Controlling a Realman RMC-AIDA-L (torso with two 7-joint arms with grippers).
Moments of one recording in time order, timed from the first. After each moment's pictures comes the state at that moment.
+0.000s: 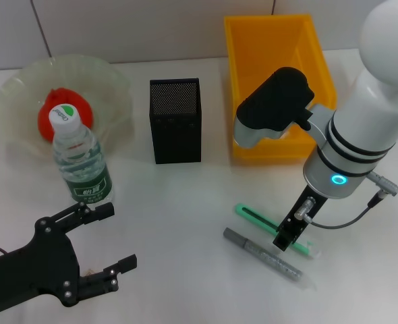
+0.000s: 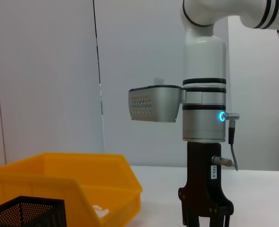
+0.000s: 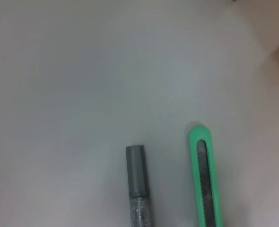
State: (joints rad) left arm -0.24 -2.07 0.96 0.53 1.61 1.70 -0.76; right arm 0.71 2.09 -1.69 -1.20 -2.65 -1.57 2.86
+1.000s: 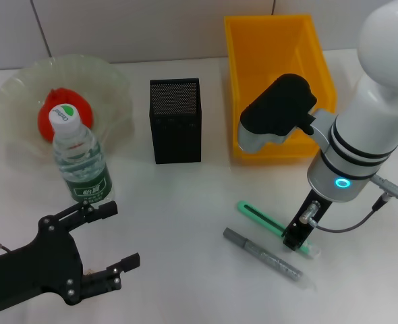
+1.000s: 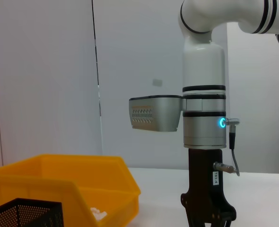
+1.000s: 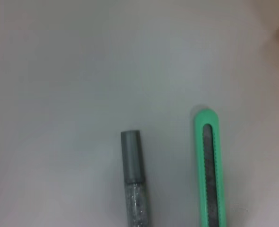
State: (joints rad) left arm -0.26 -2.07 0.96 0.52 1.61 1.70 -0.76; right arm 0.71 2.08 -1.68 -1.16 -2.65 -1.57 2.85
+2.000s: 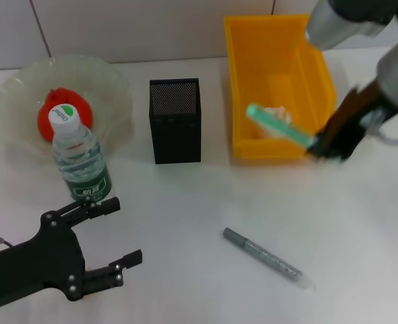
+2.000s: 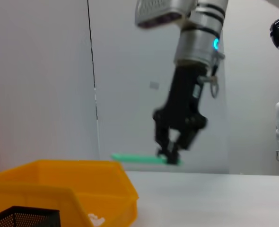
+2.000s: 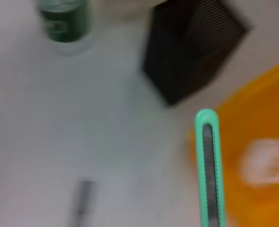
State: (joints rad) left arm -0.26 -2.06 0.96 0.52 1.61 1.71 -0.76; right arm 0.67 2.07 -1.32 -1.70 -2.69 -1.88 2.53
